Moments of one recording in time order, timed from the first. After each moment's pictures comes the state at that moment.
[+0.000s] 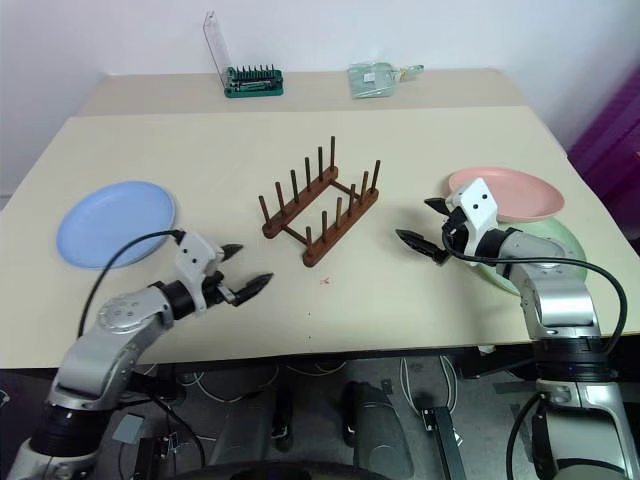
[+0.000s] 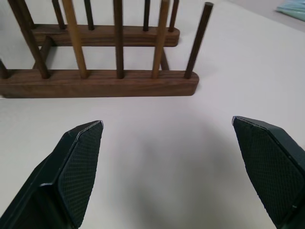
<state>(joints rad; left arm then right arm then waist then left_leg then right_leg) -0.10 0.49 -0.06 -0.37 -0.31 0.53 -0.59 -0.38 -0.69 -0.11 0.07 0.32 0.35 0.87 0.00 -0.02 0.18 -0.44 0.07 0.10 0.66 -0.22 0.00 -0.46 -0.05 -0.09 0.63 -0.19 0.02</state>
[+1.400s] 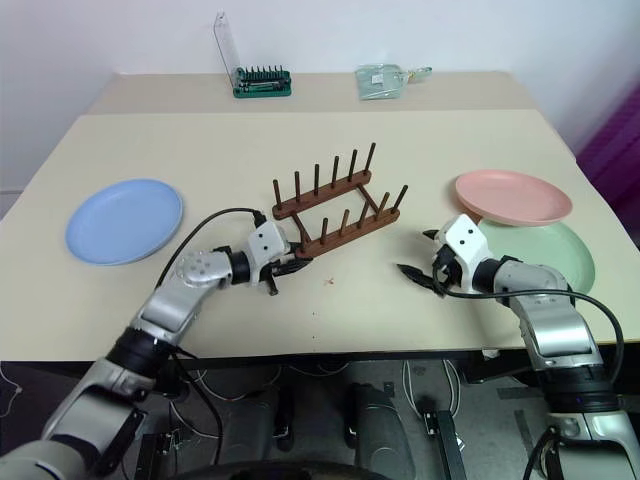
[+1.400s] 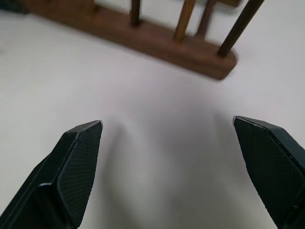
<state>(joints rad) -0.55 0.42 -0.31 0.26 -0.09 0.12 -0.86 -0.21 -0.73 -0.05 -0.01 0.23 0.30 0.86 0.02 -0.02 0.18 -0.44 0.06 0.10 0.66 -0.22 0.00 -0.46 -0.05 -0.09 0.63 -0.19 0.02</state>
